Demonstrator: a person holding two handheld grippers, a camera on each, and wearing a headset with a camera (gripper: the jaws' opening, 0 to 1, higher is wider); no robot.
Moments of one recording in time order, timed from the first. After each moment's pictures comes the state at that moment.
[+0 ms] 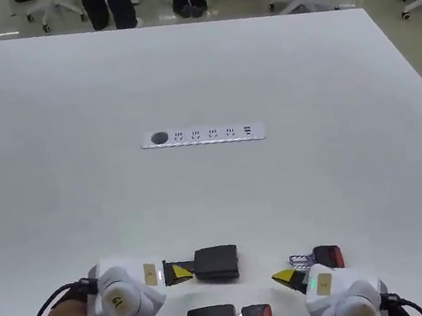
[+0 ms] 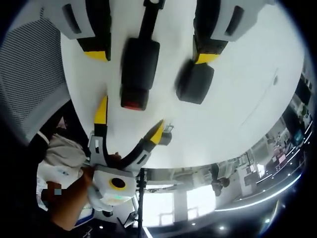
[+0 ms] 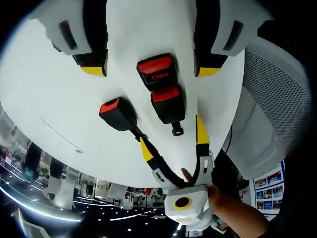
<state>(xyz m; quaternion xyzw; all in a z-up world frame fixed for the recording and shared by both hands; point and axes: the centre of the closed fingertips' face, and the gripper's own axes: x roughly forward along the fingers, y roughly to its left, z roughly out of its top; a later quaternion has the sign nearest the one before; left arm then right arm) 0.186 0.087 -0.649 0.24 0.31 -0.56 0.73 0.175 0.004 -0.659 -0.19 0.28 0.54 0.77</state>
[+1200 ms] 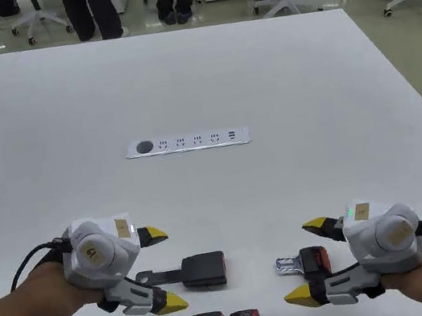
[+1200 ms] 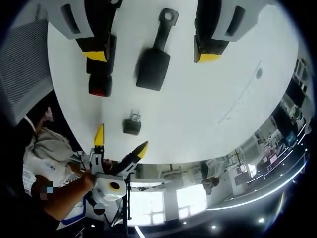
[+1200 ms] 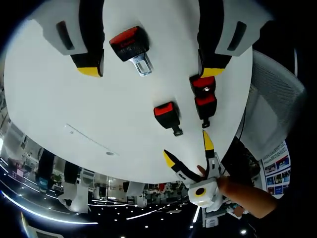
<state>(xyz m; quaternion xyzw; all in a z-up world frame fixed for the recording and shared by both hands) 0.261 0.092 -0.622 0.24 0.31 -0.53 0.75 0.257 -0.076 -0.636 -0.15 0.29 0.50 0.80</state>
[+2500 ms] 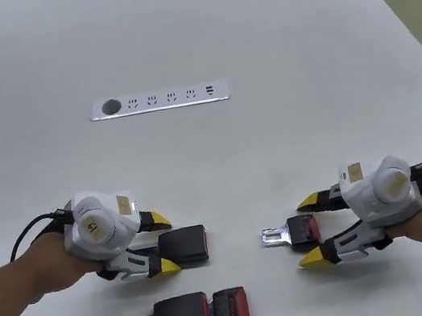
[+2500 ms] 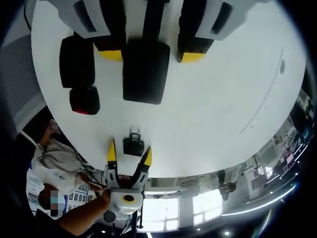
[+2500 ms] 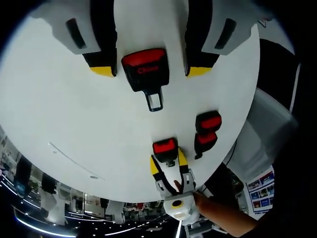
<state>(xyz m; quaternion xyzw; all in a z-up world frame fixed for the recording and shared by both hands) 0.273 0.069 -0.683 0.26 0.33 -0.59 0.69 0.252 -0.102 -0.690 -0.21 0.35 0.57 0.71</state>
